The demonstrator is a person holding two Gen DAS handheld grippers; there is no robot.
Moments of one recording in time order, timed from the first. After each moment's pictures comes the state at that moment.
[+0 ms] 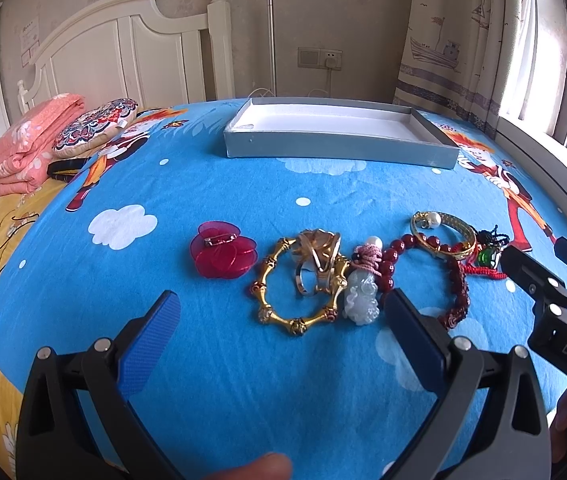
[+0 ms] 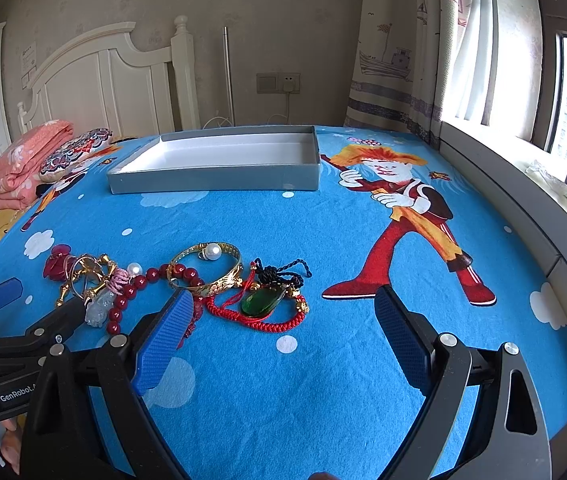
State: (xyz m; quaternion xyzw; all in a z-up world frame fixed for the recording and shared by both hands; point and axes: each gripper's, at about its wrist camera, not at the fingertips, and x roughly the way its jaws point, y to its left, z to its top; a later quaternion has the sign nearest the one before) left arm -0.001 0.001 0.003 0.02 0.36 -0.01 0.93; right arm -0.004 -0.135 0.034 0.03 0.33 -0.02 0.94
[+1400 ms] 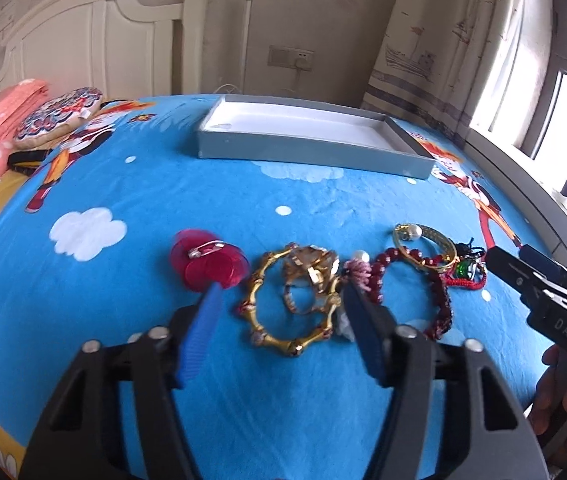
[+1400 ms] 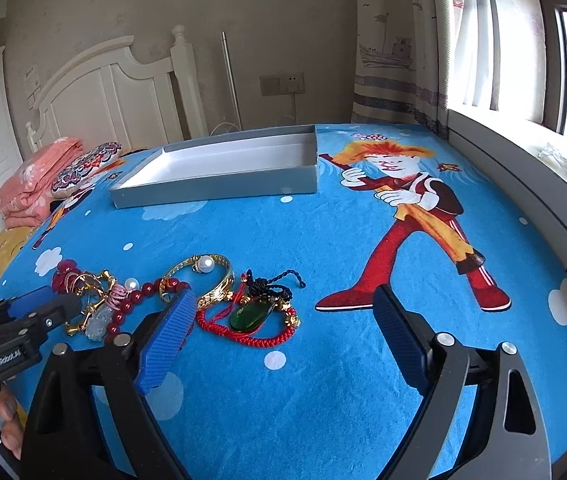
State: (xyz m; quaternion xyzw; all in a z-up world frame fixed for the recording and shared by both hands) left arm 0.020 0.019 0.000 -0.02 0.37 -0.09 0.93; right arm 0.006 -0.157 0.031 0.07 0.33 0.01 0.94
